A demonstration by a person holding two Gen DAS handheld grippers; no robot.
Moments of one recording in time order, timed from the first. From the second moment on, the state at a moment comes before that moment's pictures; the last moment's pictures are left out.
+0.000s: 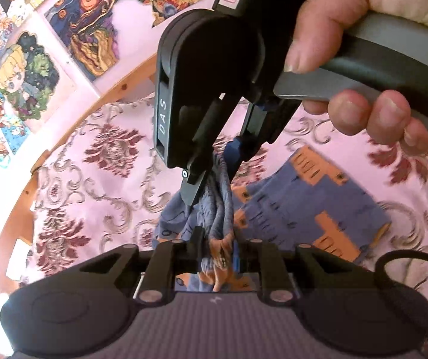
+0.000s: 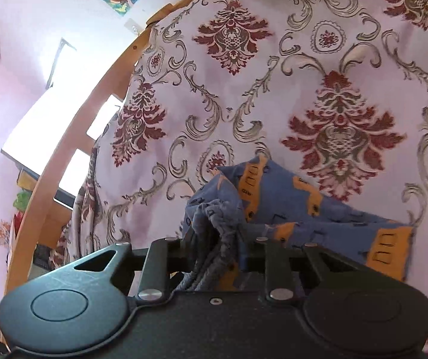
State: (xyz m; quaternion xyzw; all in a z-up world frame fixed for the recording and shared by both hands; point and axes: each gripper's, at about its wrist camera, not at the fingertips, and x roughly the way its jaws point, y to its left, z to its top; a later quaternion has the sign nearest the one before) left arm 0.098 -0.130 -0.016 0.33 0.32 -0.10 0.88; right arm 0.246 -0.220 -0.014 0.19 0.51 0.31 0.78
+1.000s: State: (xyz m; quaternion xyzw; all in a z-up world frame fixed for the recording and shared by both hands) left arm 0.080 -0.228 -0.087 0.39 0.32 -0.19 0.84; right arm 0.215 -0.334 -0.086 0.19 0.48 0.27 0.81
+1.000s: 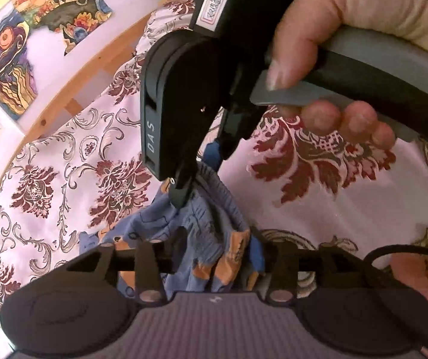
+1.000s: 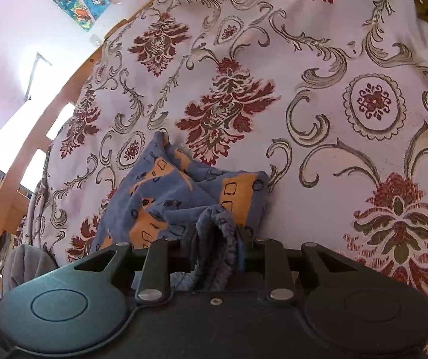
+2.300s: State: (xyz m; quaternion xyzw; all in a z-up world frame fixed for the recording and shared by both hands) left arm 0.222 0.010 -0.063 0.09 0.44 -0.05 0.89; right arm 0.104 -0.263 -0.072 -0.03 0.32 0.05 0.94
